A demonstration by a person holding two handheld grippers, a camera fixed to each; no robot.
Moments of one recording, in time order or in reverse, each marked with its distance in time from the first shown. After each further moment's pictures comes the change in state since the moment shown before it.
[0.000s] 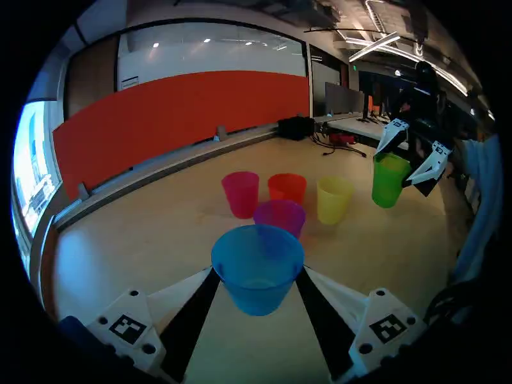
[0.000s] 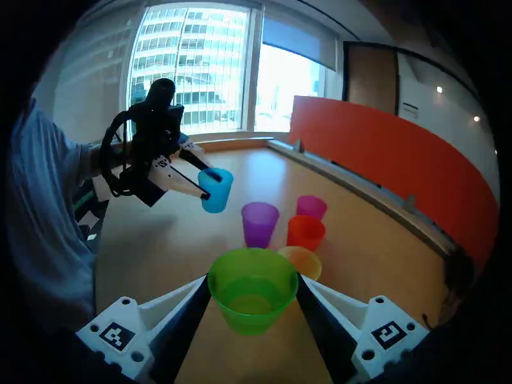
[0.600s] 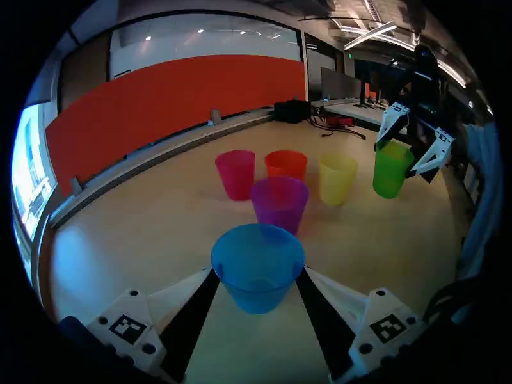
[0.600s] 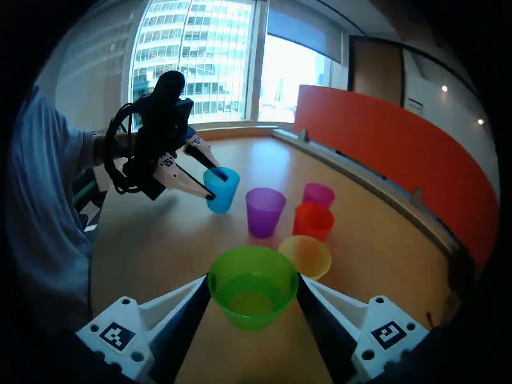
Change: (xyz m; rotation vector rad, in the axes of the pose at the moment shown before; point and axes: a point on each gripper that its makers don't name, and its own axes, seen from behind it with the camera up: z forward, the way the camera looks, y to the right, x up) left arm -0.029 0.001 0.021 -0.017 -0.061 0.030; right arm -0.017 -0.002 0.016 0.013 -0.046 -0.012
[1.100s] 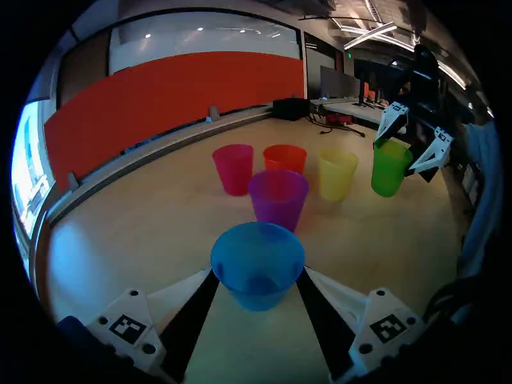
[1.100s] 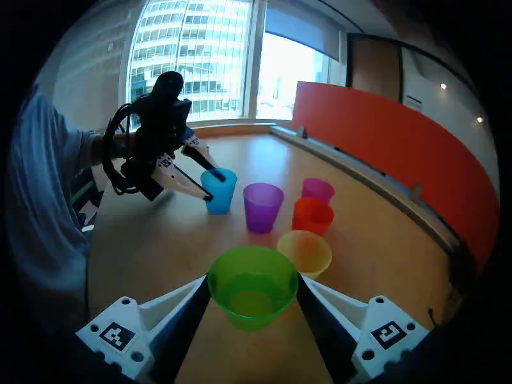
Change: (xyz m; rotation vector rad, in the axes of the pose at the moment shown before) left arm -0.009 0.002 0.006 -0.011 -0.006 -0.009; right arm -0.007 0.002 0.005 -0.008 -0.009 0.008
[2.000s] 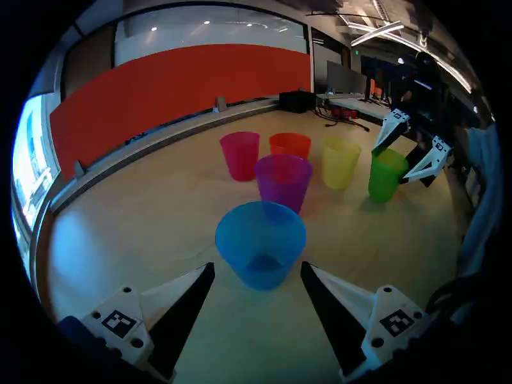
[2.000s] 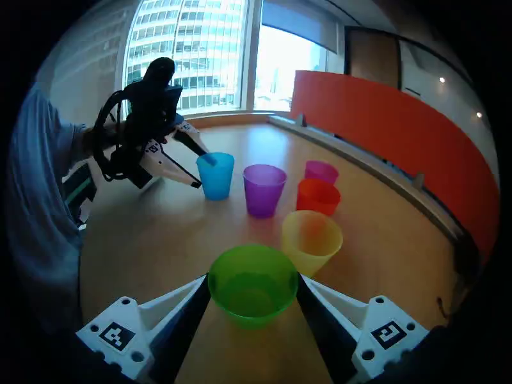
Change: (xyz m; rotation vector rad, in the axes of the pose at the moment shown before) left arm -0.017 -0.002 -0.011 0.026 -0.039 -0.025; right arm -0.028 -0.003 0.020 -0.007 -0.037 0.018
